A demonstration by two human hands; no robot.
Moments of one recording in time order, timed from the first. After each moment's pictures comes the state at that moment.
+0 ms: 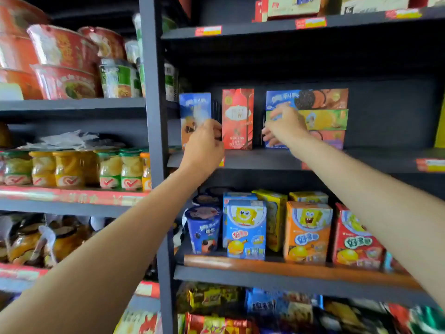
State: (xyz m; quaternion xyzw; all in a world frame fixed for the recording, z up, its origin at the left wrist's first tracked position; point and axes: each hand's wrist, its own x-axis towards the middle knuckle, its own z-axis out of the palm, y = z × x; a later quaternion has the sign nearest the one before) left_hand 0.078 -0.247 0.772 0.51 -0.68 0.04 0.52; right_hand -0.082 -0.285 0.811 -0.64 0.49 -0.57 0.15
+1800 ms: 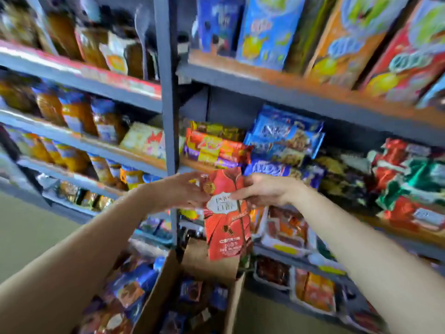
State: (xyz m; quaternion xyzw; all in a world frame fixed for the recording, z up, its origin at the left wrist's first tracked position) left_hand 0.098 -0.102 0.386 0.58 -0.56 -0.54 0.24; right_hand -0.112 -0.187 0.394 -0.65 0.45 0.02 0.61
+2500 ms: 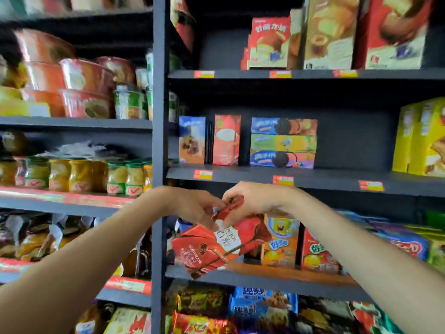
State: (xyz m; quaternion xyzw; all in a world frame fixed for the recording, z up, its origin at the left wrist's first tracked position) left_hand 0.088 -0.166 0.756 0.46 -0.87 -0.15 0.05; right_hand -0.086 -0.178 0.766 -0.90 0.38 -0.12 0.15
